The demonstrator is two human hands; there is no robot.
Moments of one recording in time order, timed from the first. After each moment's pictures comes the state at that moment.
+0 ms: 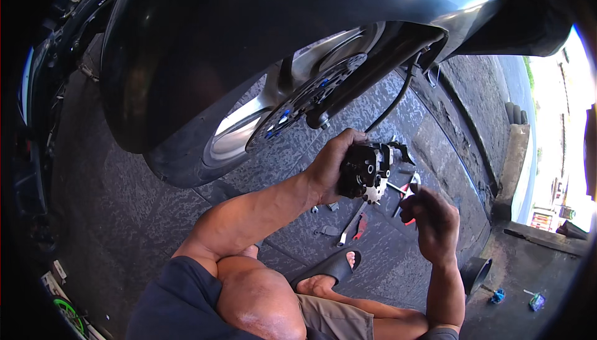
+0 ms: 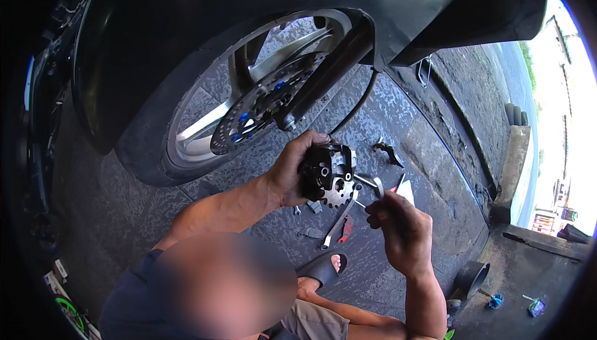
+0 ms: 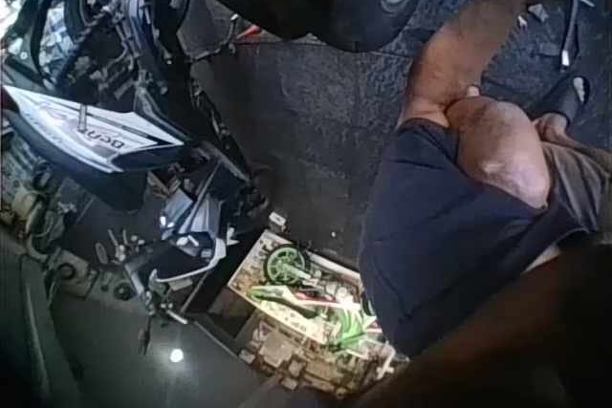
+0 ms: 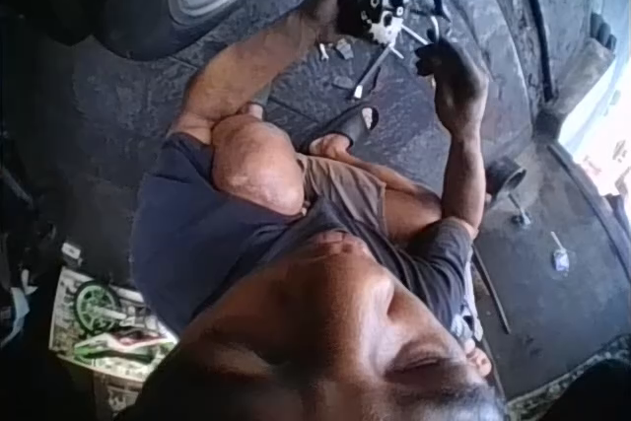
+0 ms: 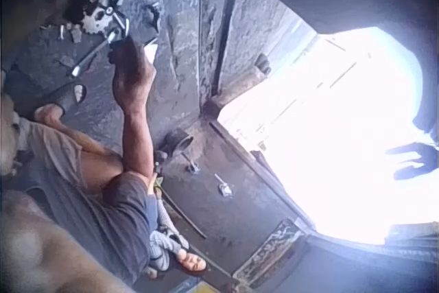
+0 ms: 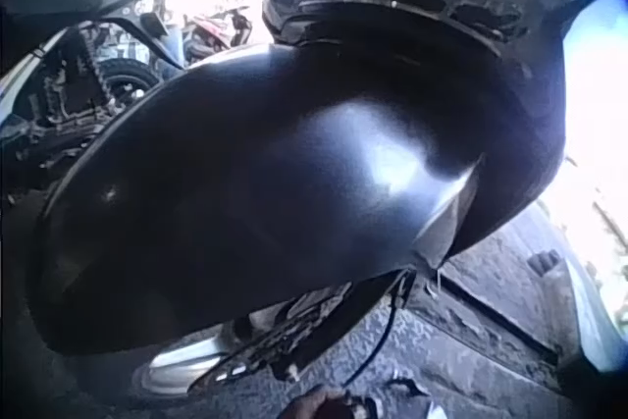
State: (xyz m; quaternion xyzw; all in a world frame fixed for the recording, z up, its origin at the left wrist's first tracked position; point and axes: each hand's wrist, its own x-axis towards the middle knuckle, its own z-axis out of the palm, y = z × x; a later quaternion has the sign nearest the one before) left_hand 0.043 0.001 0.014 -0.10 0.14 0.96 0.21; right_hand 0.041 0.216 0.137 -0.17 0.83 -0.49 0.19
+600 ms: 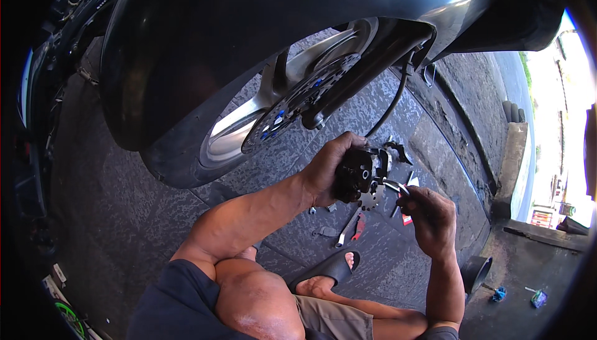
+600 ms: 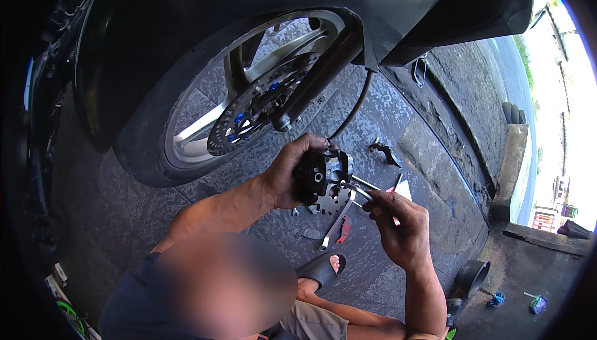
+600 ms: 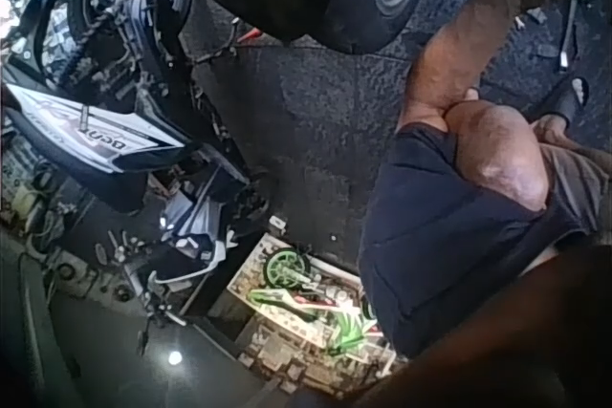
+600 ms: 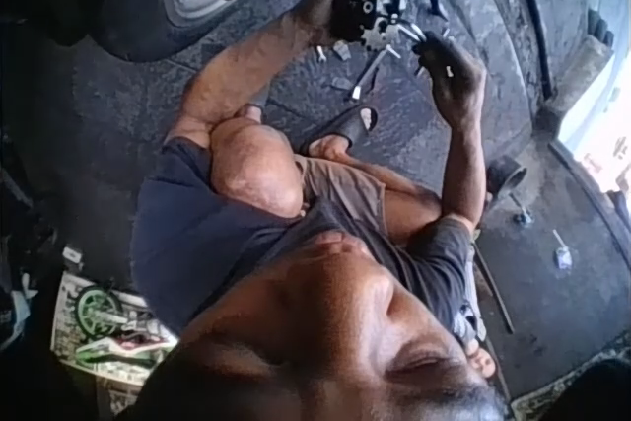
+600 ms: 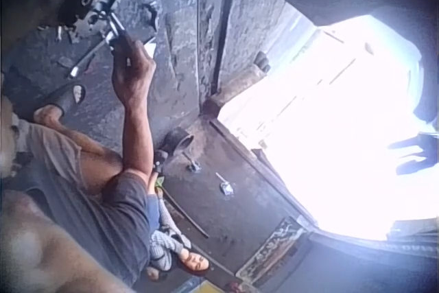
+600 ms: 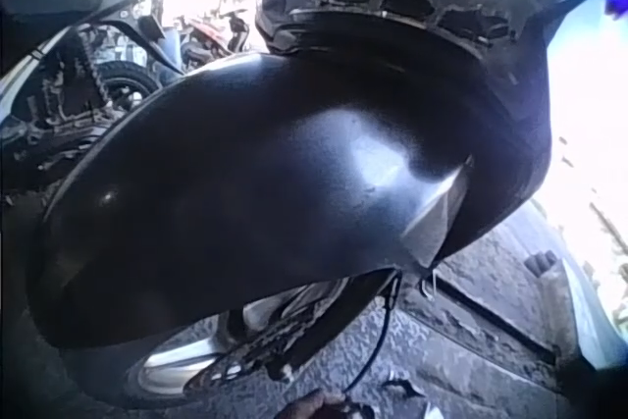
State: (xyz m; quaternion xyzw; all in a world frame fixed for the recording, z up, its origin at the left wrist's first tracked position) left_hand 0.047 -0.001 0.022 -0.10 0.15 0.95 0.24; right_hand 0.032 0.219 0.137 -0.25 0.88 -0.38 0.17
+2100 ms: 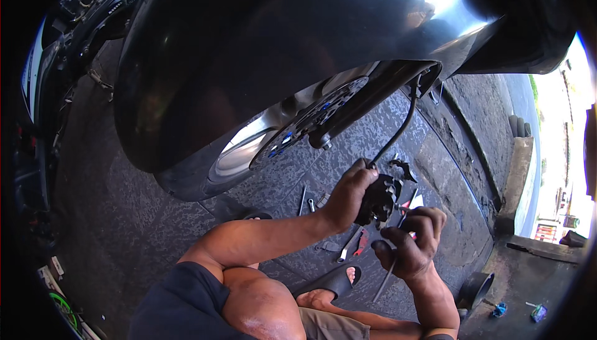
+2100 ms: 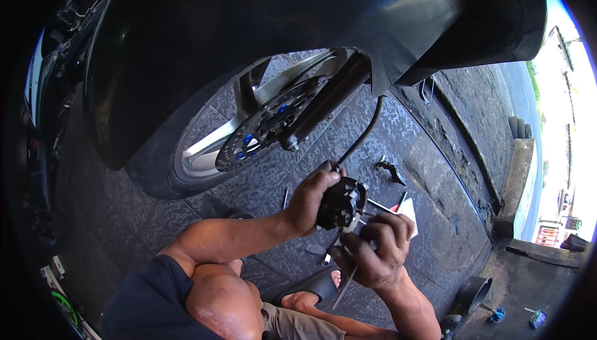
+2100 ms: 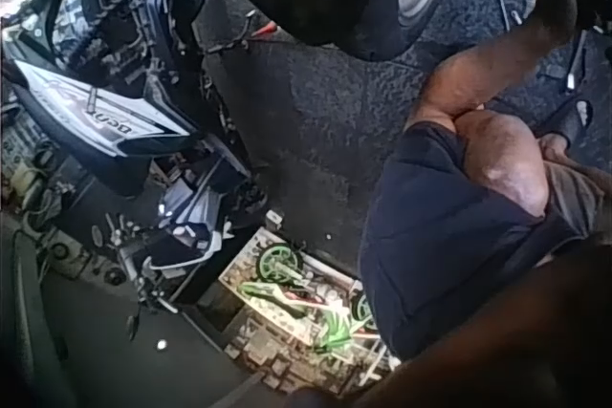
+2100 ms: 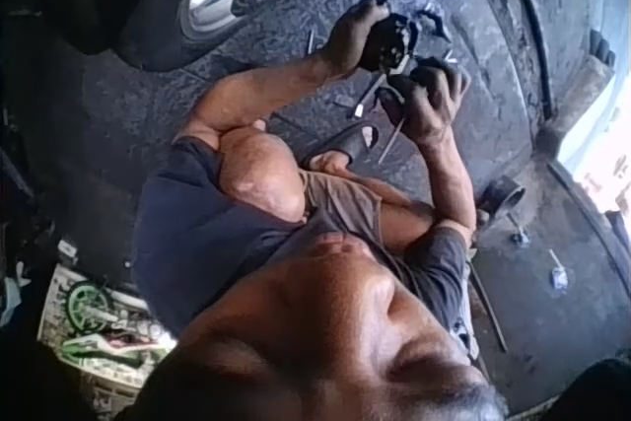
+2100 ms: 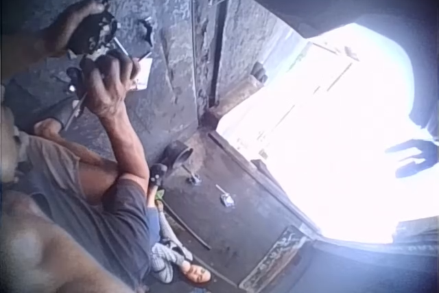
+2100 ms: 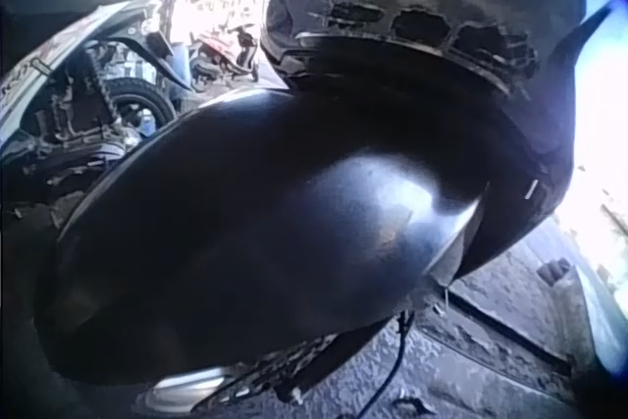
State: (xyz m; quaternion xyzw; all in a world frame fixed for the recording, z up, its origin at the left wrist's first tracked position) left_hand 0.056 0.035 0.018 -0.15 0.28 0.94 0.08; right_hand 0.042 0.190 0.127 -0.51 0.84 -0.17 -0.12
